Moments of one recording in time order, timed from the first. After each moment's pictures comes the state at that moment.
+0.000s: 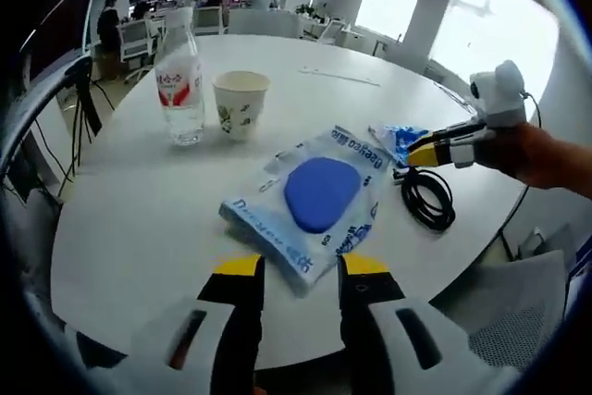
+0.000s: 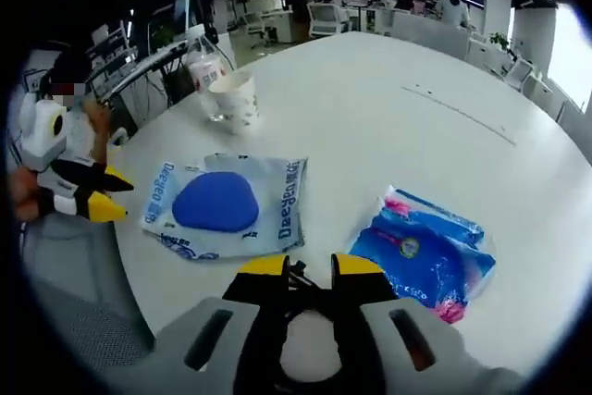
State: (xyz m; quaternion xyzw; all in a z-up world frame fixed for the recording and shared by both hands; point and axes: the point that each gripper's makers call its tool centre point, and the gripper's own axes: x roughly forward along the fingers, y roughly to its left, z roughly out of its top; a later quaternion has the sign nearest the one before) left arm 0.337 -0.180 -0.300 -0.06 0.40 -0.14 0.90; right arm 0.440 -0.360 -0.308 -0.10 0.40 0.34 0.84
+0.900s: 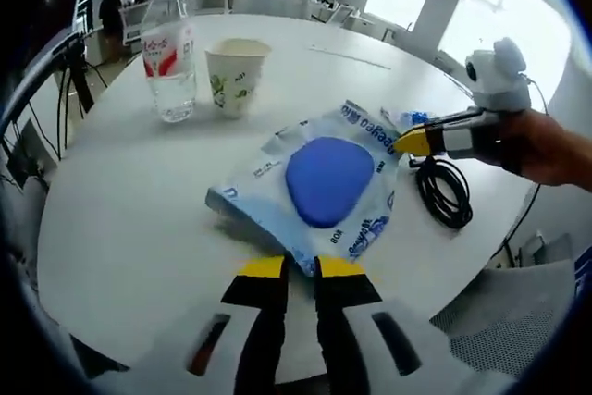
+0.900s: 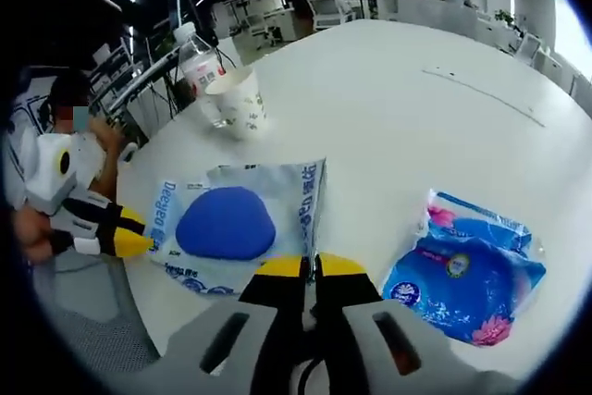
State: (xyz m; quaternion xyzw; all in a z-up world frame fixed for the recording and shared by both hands) left arm 0.348 -0.189 -0.327 -0.06 0.44 -0.13 0.89; right arm 0.451 -0.329 -0.323 -0.05 0.41 0.36 0.84
